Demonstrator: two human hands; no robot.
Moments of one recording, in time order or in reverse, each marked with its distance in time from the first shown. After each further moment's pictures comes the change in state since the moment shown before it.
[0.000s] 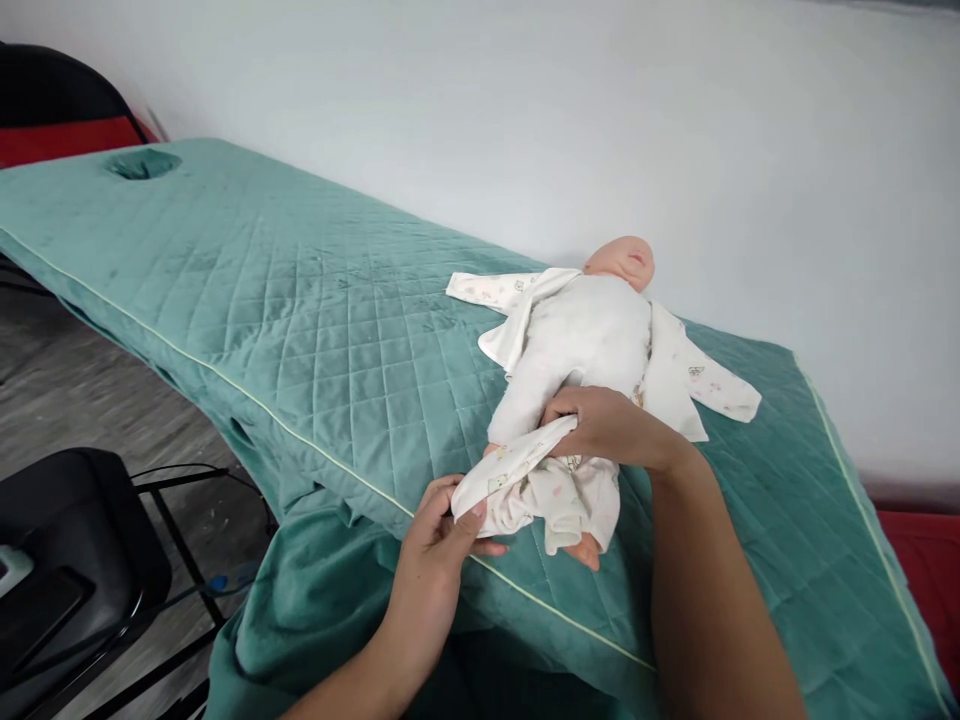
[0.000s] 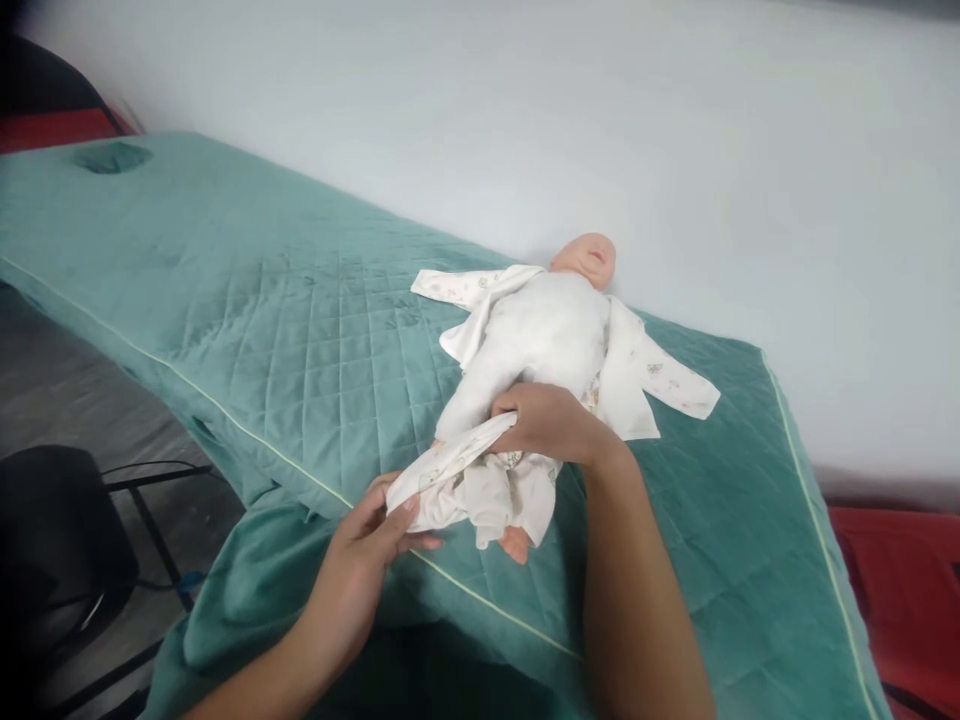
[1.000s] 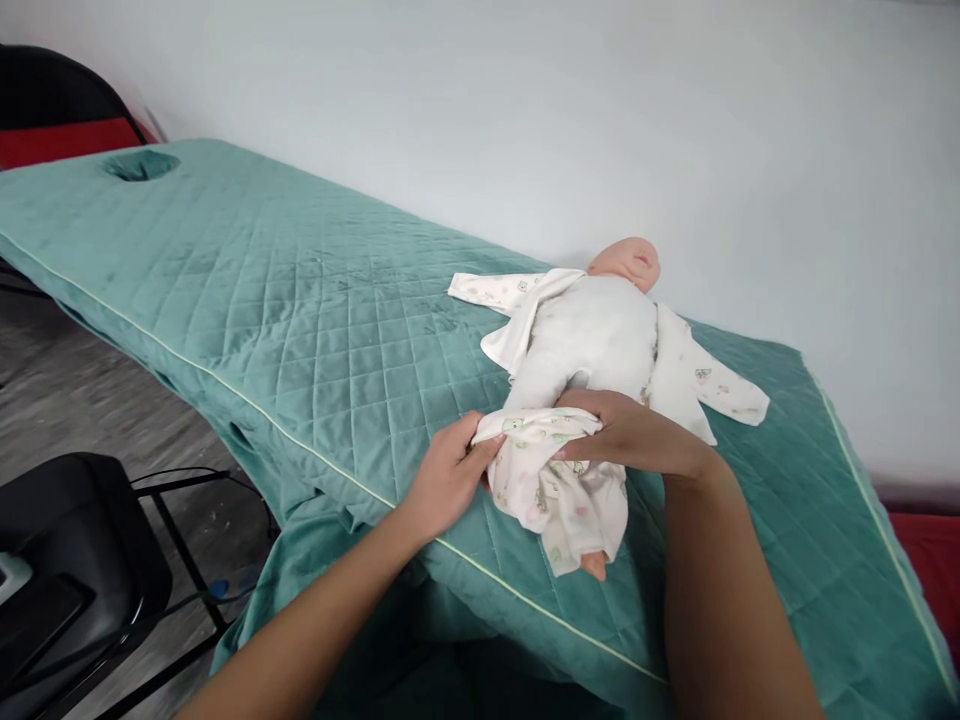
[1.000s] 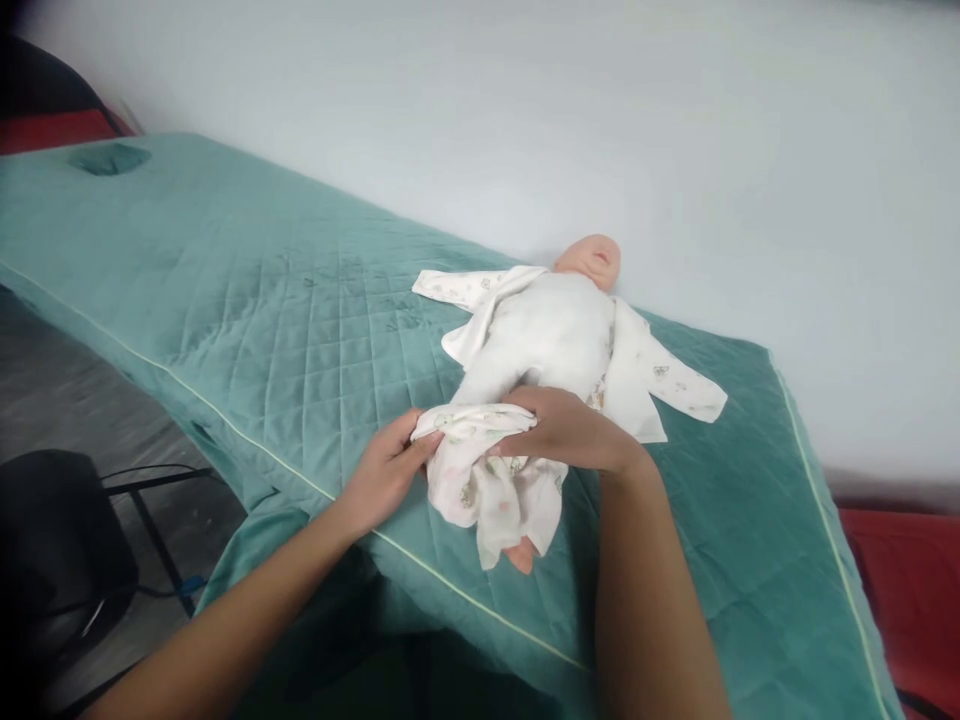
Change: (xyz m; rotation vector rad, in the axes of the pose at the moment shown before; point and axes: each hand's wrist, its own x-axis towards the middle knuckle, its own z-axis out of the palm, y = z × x) left_hand 0.087 0.027 -0.005 0.570 -0.282 0.365; right_hand -0.007 0.011 -0.005 0.274 -0.066 0.030
